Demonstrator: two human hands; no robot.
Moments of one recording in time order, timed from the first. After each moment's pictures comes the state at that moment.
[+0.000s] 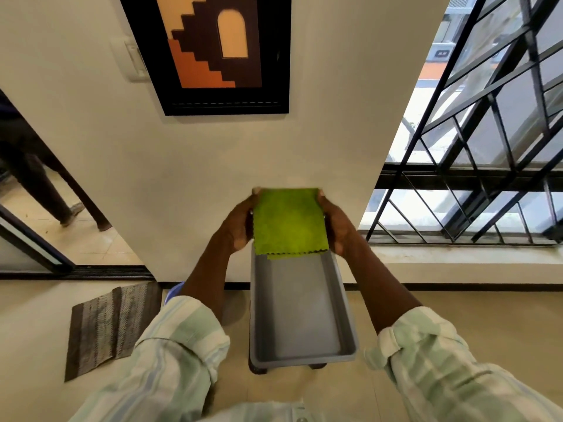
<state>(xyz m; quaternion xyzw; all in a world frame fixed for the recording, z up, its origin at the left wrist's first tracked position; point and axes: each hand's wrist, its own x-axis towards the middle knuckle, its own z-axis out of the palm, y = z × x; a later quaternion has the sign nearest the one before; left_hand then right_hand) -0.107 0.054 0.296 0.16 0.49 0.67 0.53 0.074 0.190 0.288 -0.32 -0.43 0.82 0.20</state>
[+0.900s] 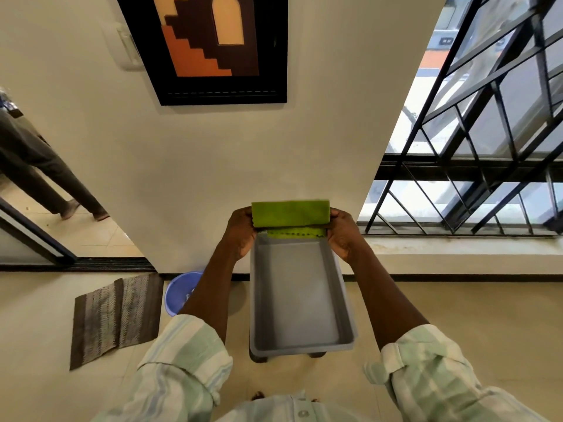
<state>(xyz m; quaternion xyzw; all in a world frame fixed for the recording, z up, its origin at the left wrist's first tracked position) -0.083 0.044 0.271 0.23 0.60 0.65 0.40 0.097 0.178 0.271 -0.34 -0.49 0.76 0.27</state>
